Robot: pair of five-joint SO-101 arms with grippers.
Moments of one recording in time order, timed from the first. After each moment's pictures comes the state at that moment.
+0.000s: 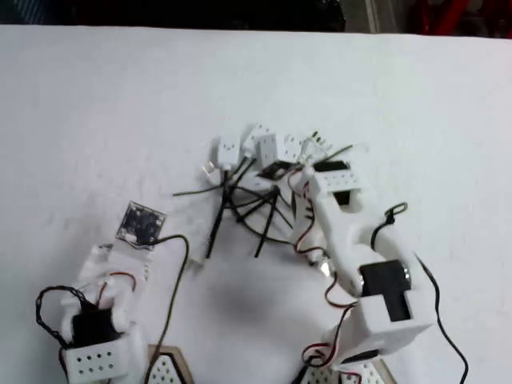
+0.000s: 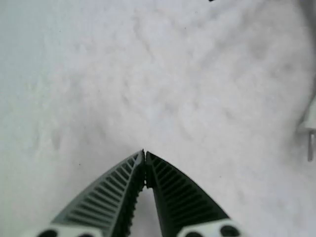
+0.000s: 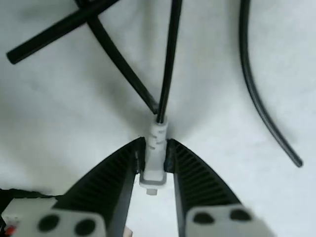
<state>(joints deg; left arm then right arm) -16.7 -103.6 97.2 68.1 -33.0 -11.2 6.4 30.1 75.4 37.0</state>
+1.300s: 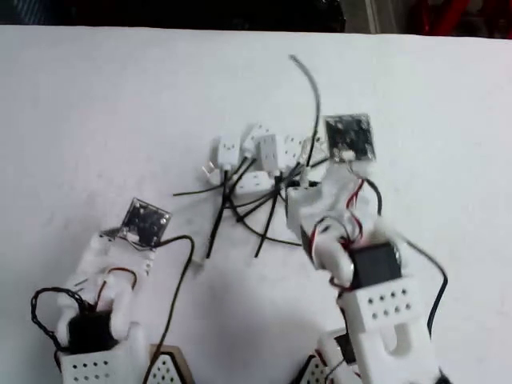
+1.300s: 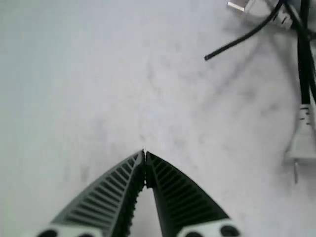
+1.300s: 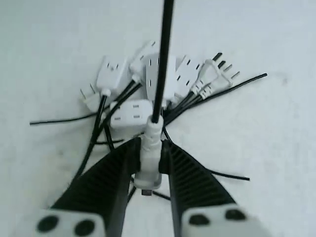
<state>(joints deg) -12.4 -103.6 89.1 68.1 -33.0 -16.9 -59.4 52.0 55.5 -10.6</state>
